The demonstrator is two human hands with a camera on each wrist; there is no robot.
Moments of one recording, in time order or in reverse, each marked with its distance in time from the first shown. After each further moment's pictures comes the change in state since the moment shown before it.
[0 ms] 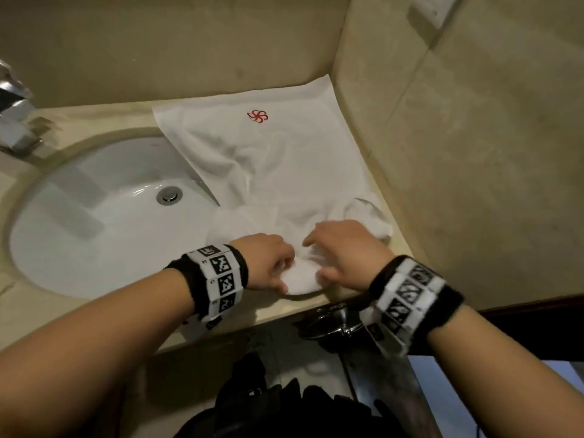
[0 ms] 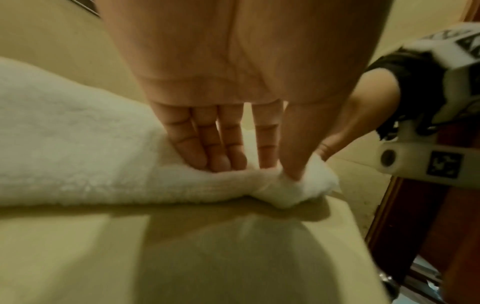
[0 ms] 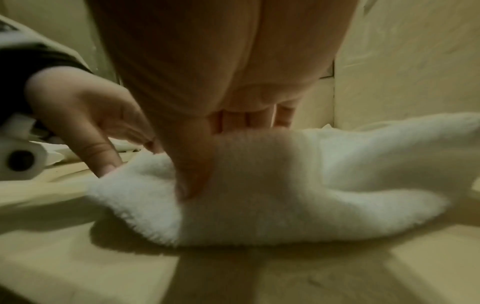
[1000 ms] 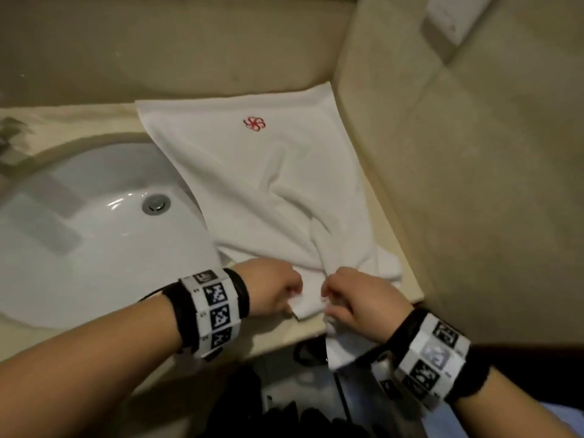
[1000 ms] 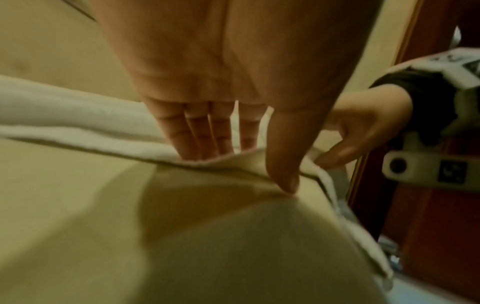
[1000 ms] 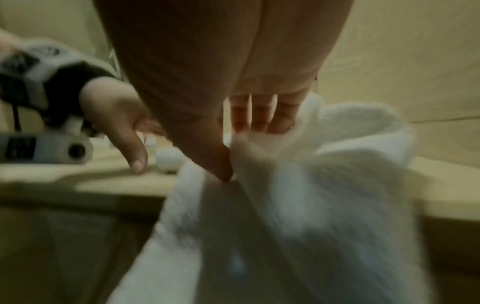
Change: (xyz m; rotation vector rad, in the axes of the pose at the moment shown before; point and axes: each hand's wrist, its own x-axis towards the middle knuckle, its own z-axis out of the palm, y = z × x) left_hand 0.015 -0.002 -0.002 -0.067 0.010 0.106; right_hand -0.018 0.005 0.012 0.109 -0.143 0.145
